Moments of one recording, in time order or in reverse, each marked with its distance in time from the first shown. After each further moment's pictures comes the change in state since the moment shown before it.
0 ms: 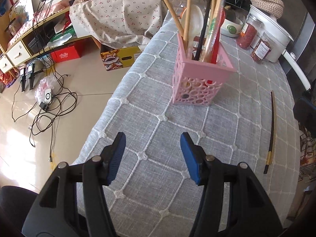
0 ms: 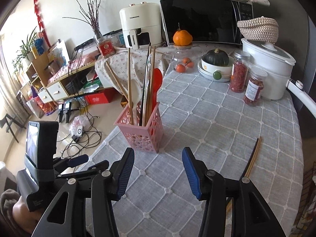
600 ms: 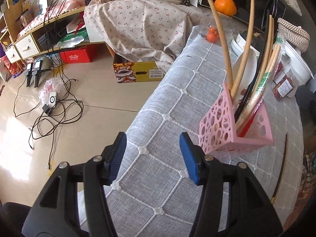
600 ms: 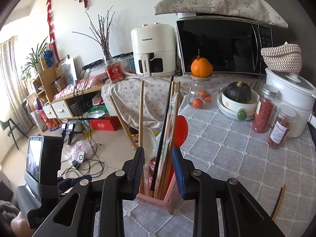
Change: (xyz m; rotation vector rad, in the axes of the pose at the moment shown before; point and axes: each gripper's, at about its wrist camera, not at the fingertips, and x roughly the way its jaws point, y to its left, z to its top) left arm 0.030 0.034 0.059 -0.128 -0.060 0.039; right arm 0.061 0.027 0.062 -0.049 -0.200 0.051
